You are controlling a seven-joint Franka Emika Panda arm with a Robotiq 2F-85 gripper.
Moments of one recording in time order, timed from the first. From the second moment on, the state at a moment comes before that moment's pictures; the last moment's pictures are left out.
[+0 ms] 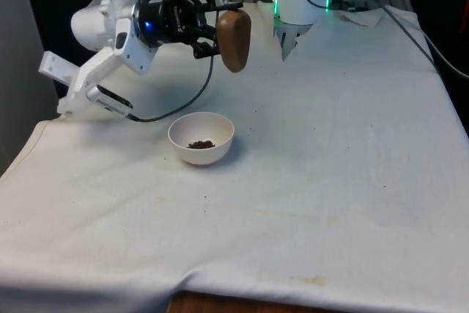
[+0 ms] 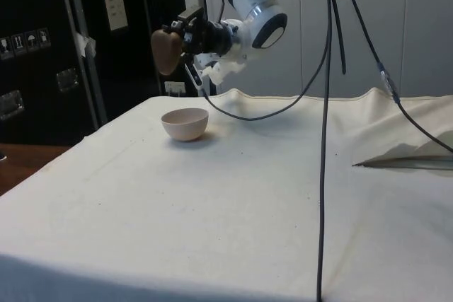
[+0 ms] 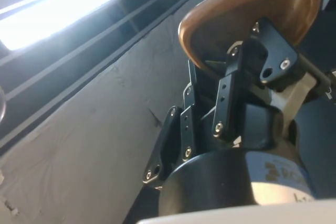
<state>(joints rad) -0.01 0.98 -0.74 -1.66 2.06 0.82 -0.97</state>
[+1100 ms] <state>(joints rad) 0.05 0.90 -0.76 -1.67 1.84 0.90 -1.09</state>
